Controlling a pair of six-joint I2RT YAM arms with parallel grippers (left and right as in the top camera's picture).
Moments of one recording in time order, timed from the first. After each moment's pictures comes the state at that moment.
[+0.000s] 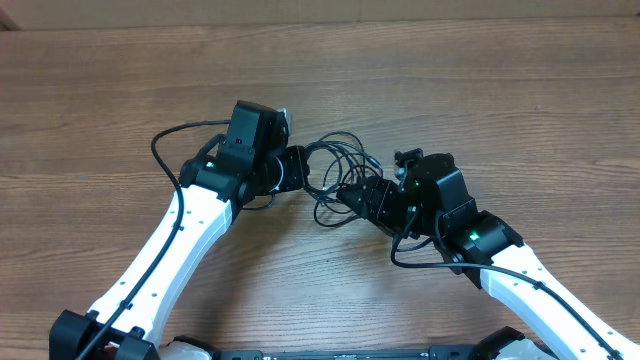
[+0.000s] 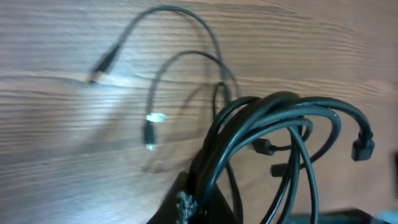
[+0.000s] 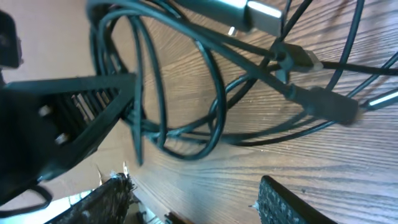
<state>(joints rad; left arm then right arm) -0.37 1.47 1.12 -0.63 0.34 -0.55 0.50 1.21 0.72 -0.22 -0.48 1.04</state>
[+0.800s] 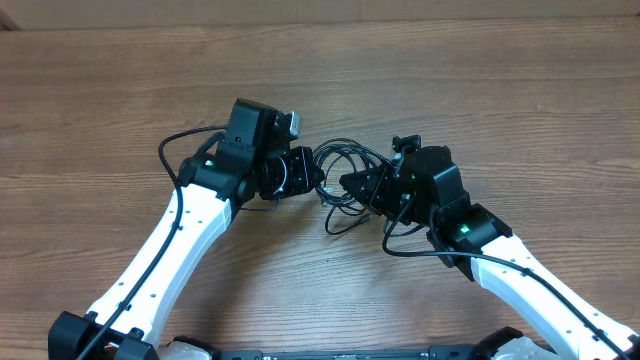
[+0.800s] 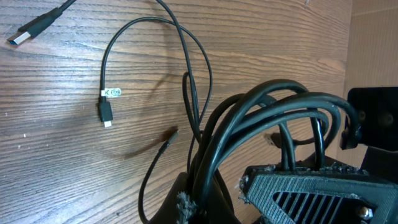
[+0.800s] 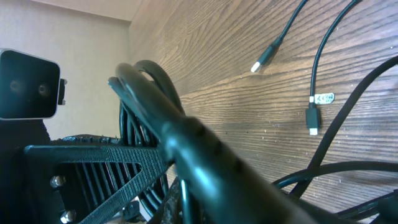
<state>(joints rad) -0.37 1.47 1.13 -0.65 0.52 -0.60 0.50 1.28 0.72 -0.01 -0.44 1.08</state>
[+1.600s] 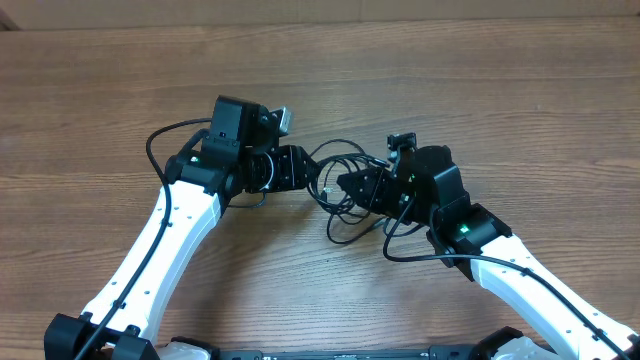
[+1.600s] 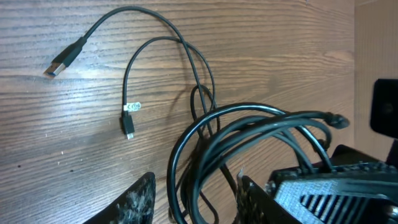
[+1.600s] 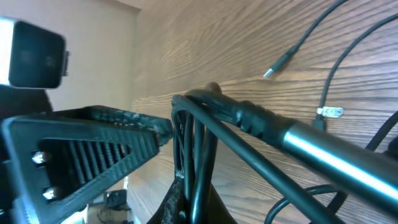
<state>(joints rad) -0.30 1.47 1.13 -0.67 0.54 -0.43 0.51 1.28 0.72 0.01 -0.47 0.96</state>
